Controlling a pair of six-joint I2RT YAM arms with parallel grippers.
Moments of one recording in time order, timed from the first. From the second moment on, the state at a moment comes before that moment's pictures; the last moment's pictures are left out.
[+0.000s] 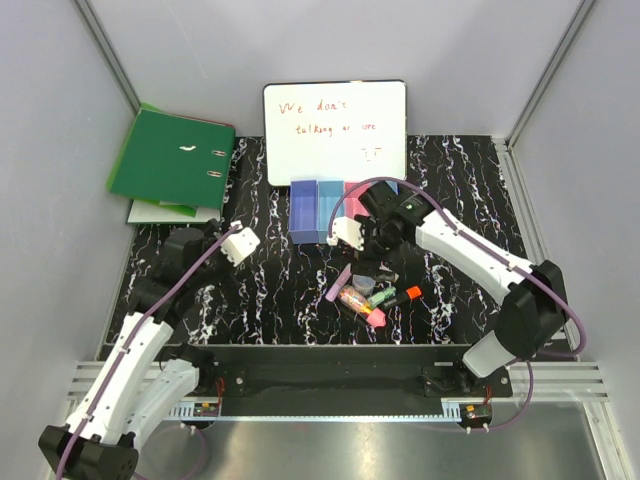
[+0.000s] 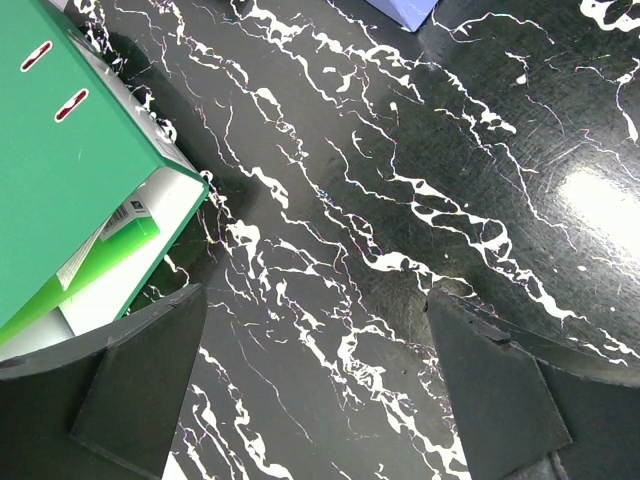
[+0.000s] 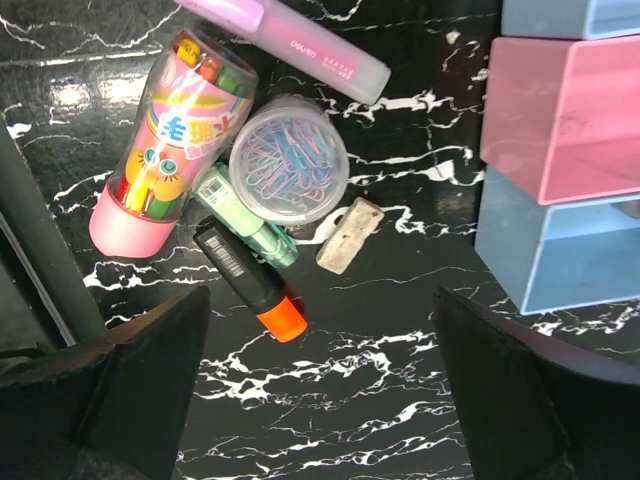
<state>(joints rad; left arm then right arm) -0.29 0.72 0.73 -0.64 0.13 0.66 0.67 1.55 1.34 -0.99 -0.18 -0.80</state>
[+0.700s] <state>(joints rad) -0.29 0.69 0.72 -0.66 0.12 0.66 0.71 1.77 1.32 -0.95 -0.18 -0.82</state>
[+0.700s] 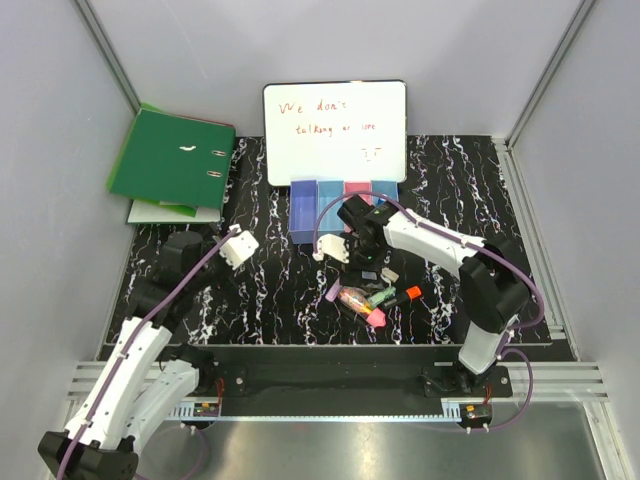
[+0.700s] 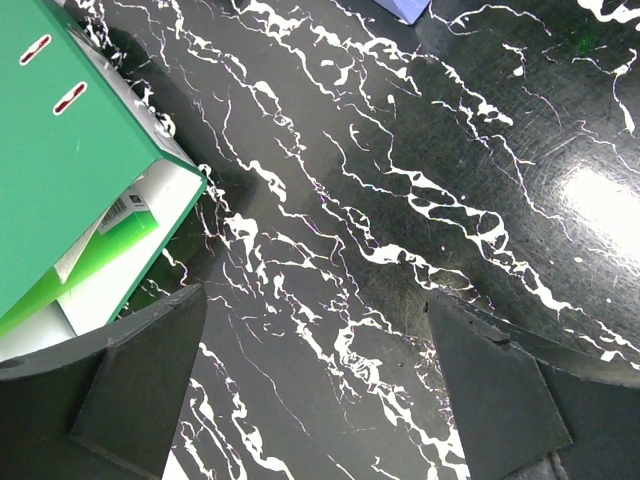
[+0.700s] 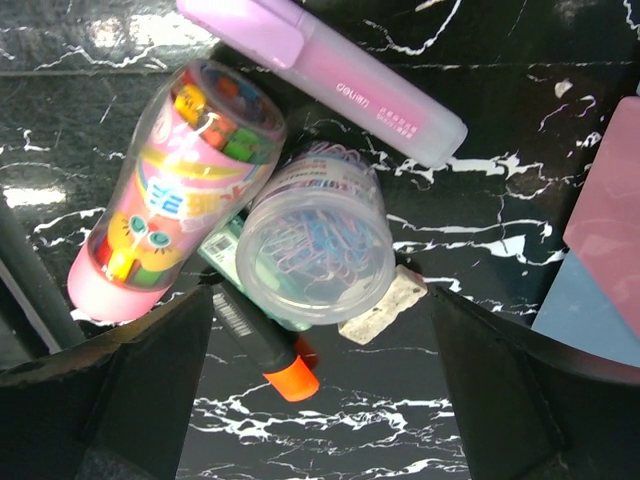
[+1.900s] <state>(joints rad) -0.29 0.70 0.72 -0.66 0.13 0.66 0.72 1.66 1.44 -0.88 -0.03 -0.77</state>
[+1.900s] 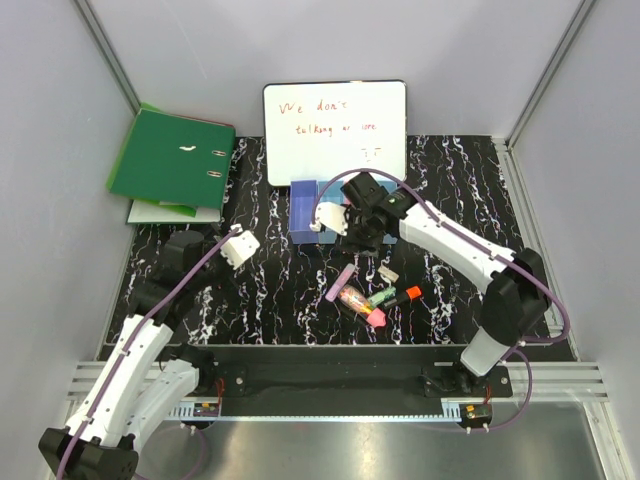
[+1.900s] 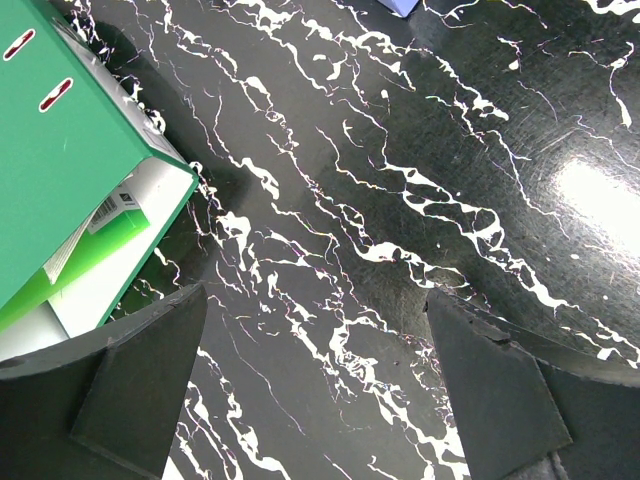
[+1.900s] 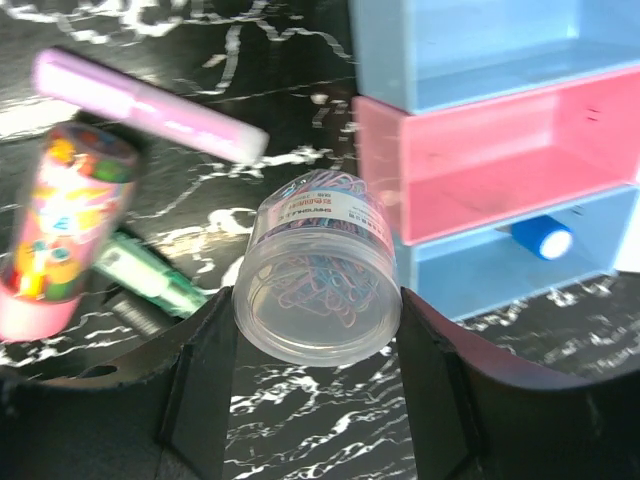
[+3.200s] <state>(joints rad) -0.29 0.72 0.70 -0.63 0.13 0.66 0.44 1.89 1.61 -0.79 0.03 -0.79</state>
